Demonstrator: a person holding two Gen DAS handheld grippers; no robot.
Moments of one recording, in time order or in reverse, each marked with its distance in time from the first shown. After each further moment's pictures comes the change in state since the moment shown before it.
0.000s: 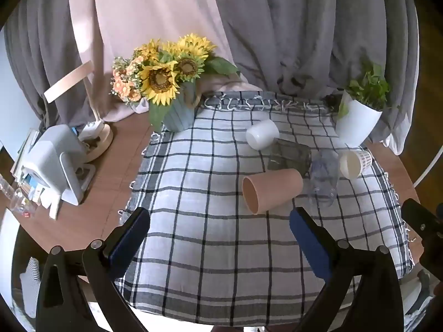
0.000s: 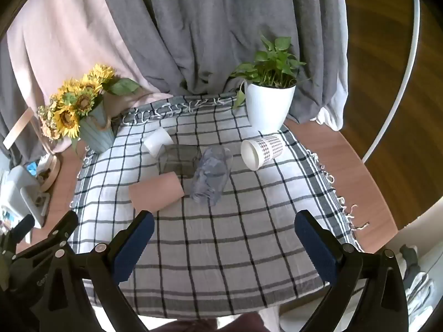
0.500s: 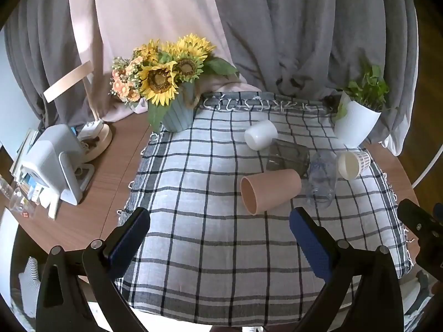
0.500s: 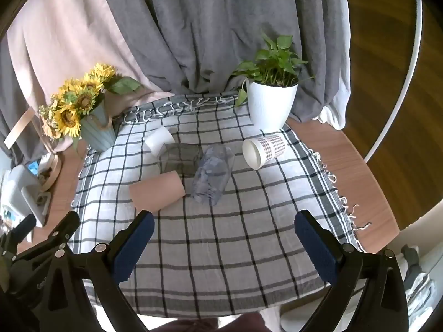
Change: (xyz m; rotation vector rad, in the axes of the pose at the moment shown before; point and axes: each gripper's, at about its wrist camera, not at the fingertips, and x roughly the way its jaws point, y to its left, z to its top) left arm -0.002 -0.003 -0.002 0.002 0.001 -0.002; right arm 0.002 0.000 -0.001 0.000 0.011 -0.001
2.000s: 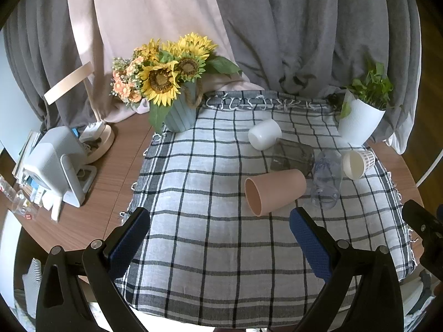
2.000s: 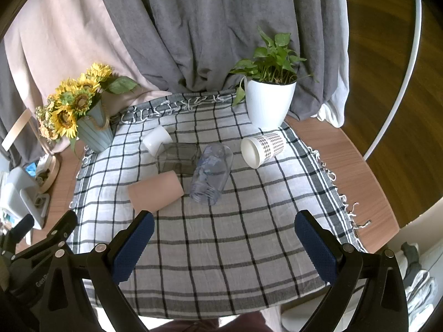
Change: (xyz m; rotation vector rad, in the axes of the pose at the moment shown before) left arm 0.008 0.007 -0.003 0.010 0.001 0.018; right arm 0.004 0.000 0.000 0.003 0.009 0.001
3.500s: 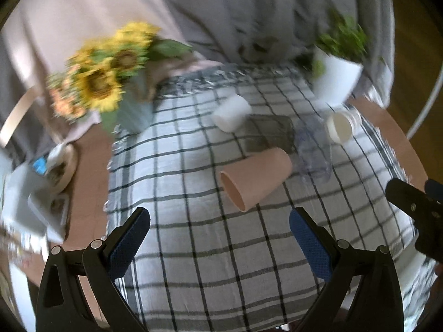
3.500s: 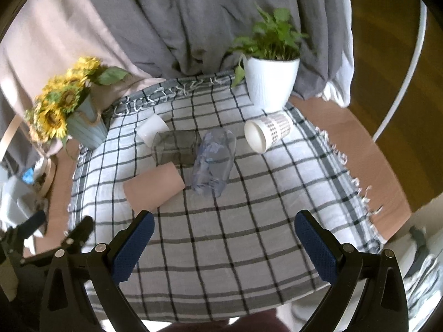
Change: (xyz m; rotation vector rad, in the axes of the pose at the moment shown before) left arm 0.056 -0.034 0.021 0.281 0.133 -0.132; right arm 0.038 0.003 0.005 0.089 0.092 0.013
